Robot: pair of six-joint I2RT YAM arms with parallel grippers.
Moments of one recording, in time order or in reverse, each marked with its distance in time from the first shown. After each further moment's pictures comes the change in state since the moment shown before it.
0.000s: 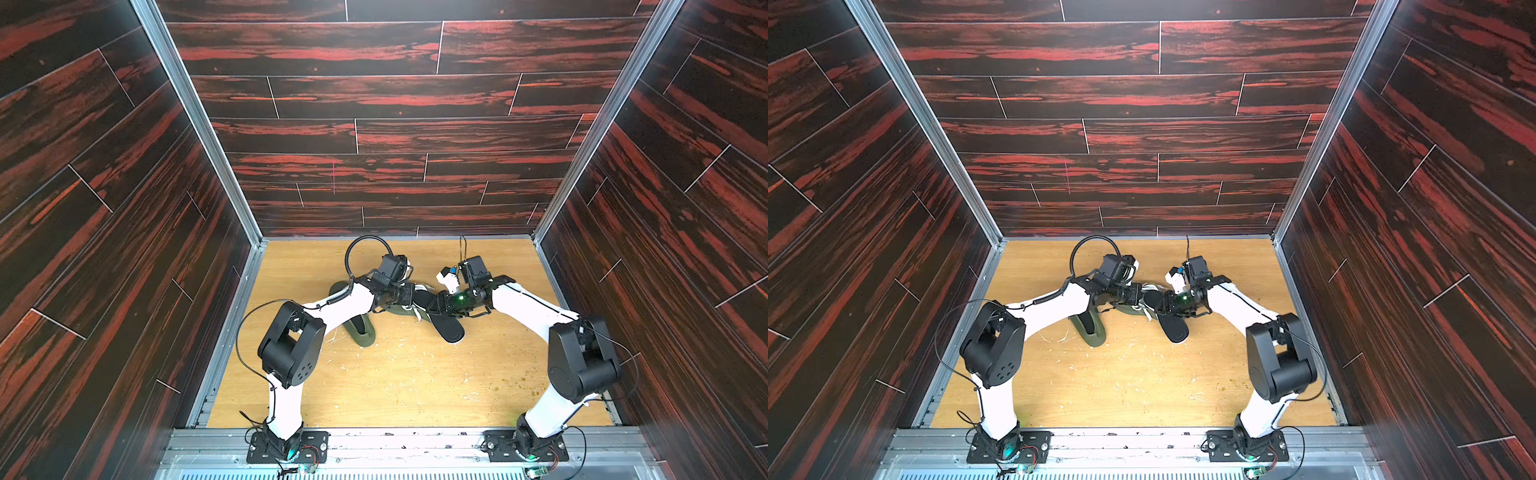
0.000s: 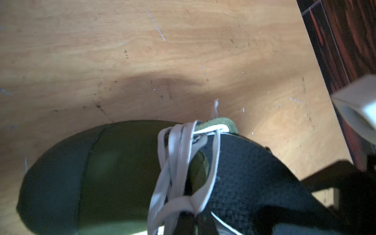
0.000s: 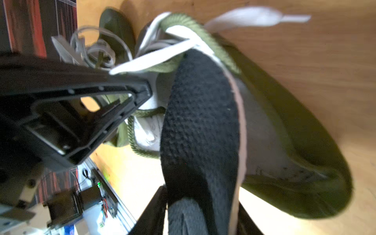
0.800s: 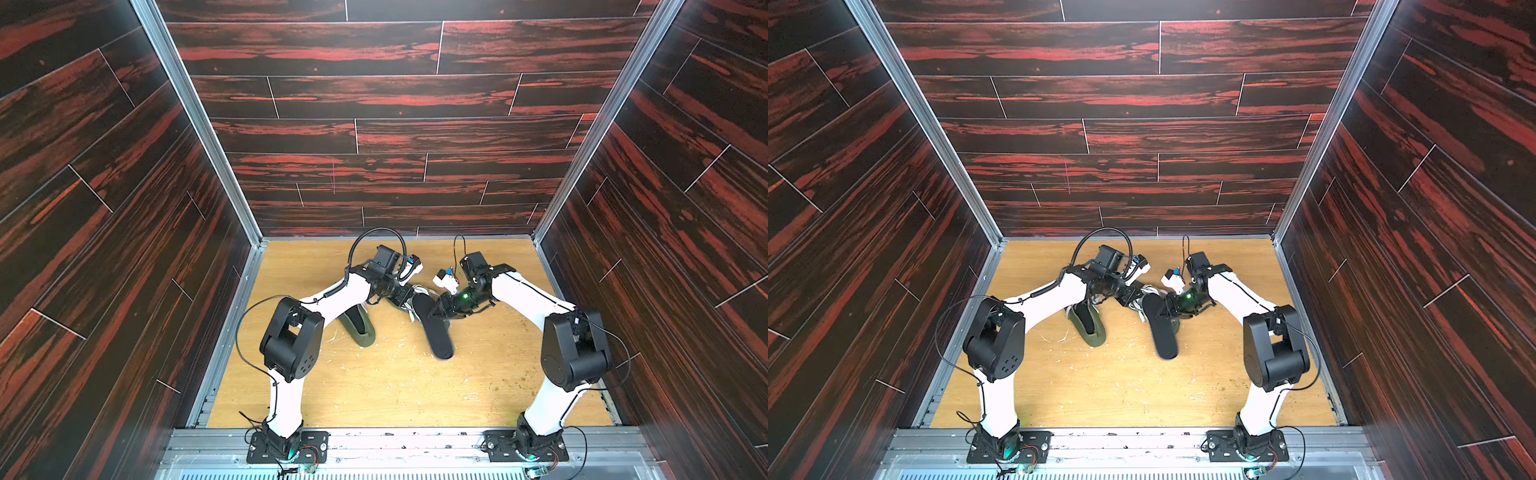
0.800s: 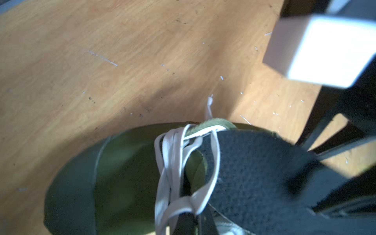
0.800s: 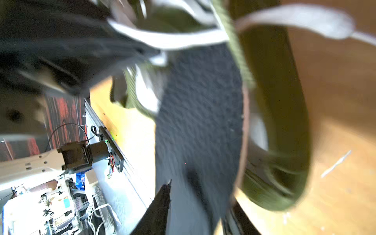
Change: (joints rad) left arm 0.059 0.039 0.120 -0.160 0.198 0.584; right arm -0.037 0.041 0.087 -0.273 -0.109 -0.237
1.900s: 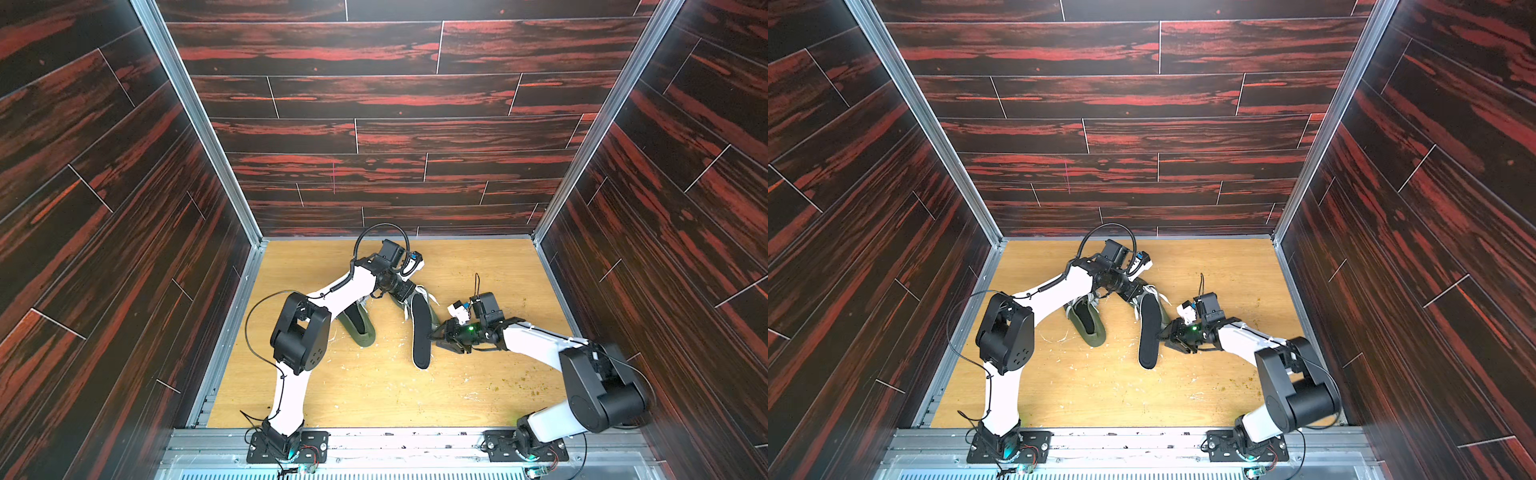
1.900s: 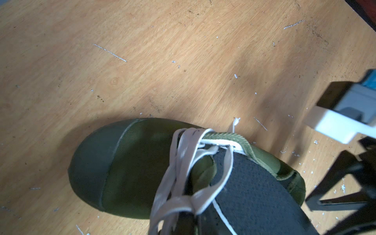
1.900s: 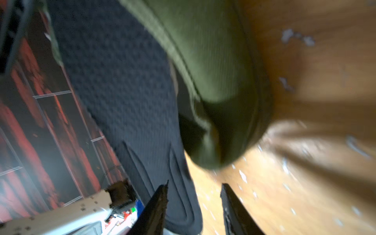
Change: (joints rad) left arm 0.003 0.092 0.144 -0.109 -0.070 -0.027; right arm 0.039 -0.244 -0.618 0.749 -0.064 0.734
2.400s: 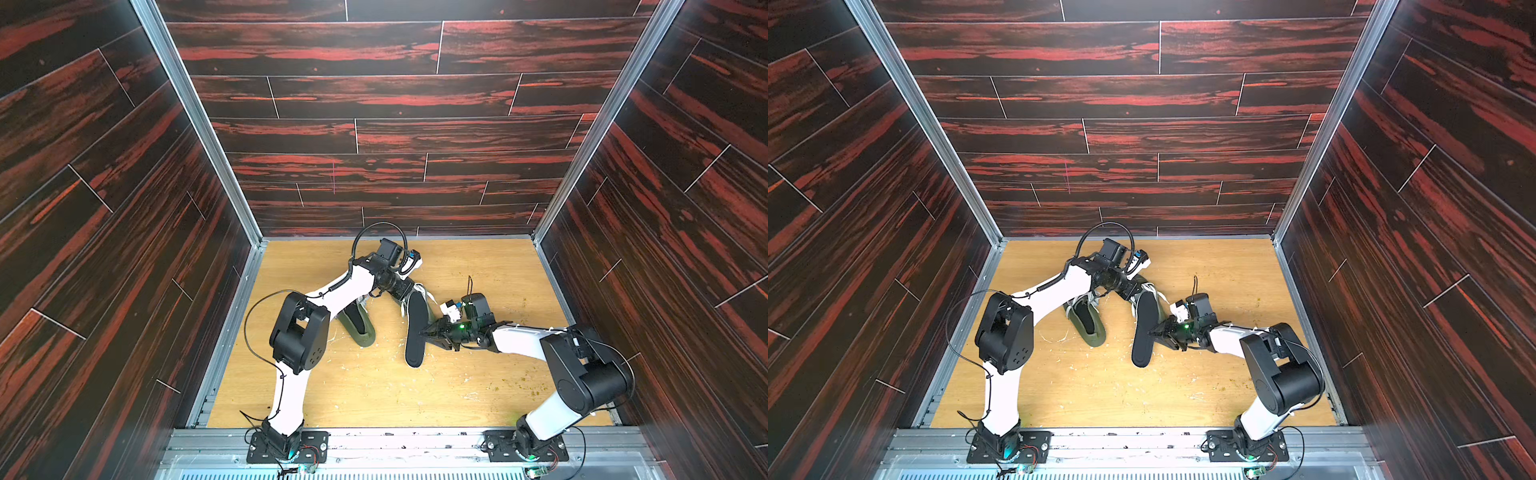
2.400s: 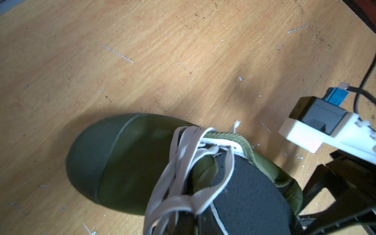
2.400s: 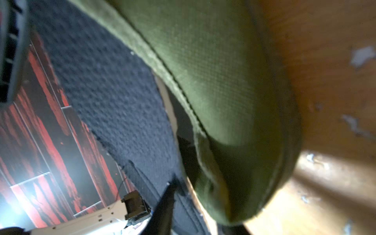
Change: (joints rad) left arm 0.007 0.000 0.000 0.007 0.000 -0.003; right arm 0.045 0.100 -0.020 0.261 -0.015 0.170
